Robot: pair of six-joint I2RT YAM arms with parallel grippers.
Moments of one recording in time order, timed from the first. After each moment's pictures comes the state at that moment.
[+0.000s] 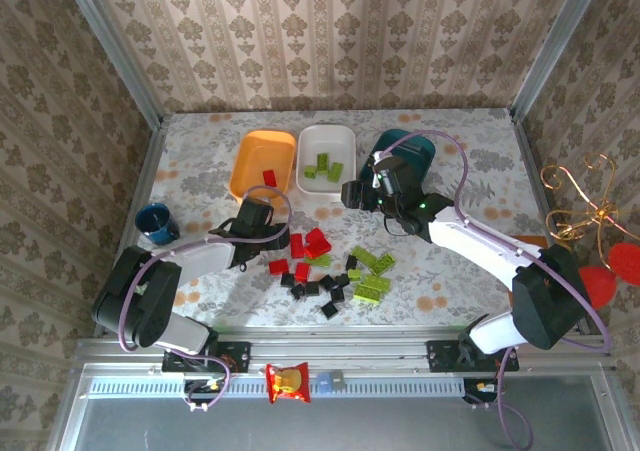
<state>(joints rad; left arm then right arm) -0.52 1.45 0.60 -0.06 -0.08 -0.44 0.56 1.44 1.00 -0.19 0.04 0.50</state>
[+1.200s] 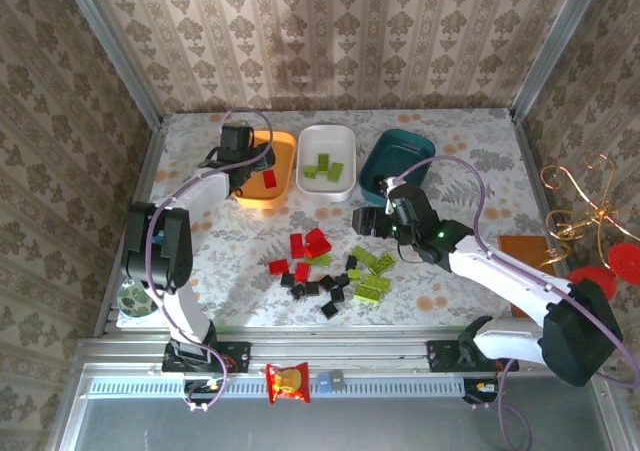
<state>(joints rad) -0.28 1.78 1.25 -0.15 -0.07 -0.42 0.61 1.20 0.77 -0.23 0.00 0.55</state>
